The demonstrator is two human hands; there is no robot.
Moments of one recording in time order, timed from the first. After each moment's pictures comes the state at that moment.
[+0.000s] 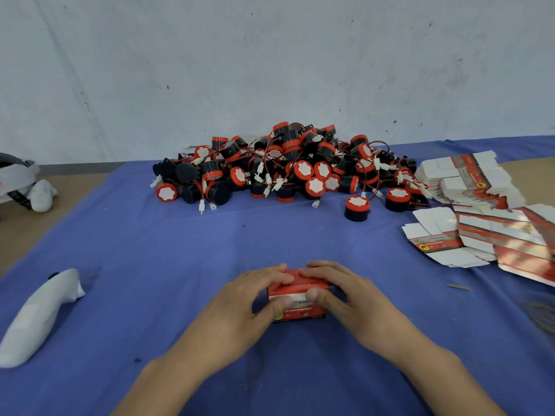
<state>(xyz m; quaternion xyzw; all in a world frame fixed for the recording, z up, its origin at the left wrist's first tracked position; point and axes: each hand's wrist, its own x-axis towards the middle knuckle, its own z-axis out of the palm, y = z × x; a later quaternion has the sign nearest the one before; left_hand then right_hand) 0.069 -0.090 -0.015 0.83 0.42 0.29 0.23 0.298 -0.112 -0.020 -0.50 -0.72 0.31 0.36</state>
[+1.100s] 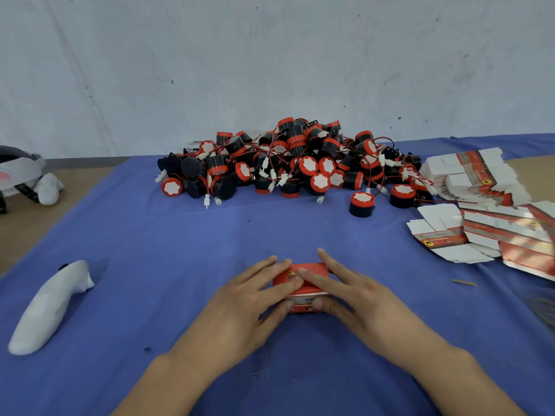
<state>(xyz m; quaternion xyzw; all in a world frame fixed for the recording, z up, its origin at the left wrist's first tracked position) 0.062 -0.098 -0.024 0.89 0.36 0.29 0.00 0.301 -0.126 -0.021 -0.50 -0.84 0.07 0.21</state>
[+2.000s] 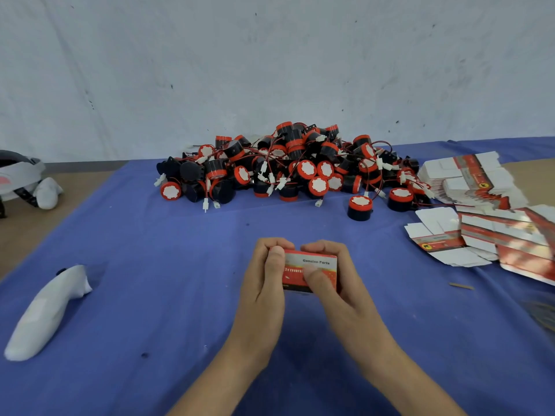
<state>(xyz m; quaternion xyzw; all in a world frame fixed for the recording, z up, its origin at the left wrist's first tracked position) 0.120 -0.115 0.005 0.60 0.37 0.58 0.42 0.248 -0.136 -0.002 -0.39 -0.57 0.42 0.58</state>
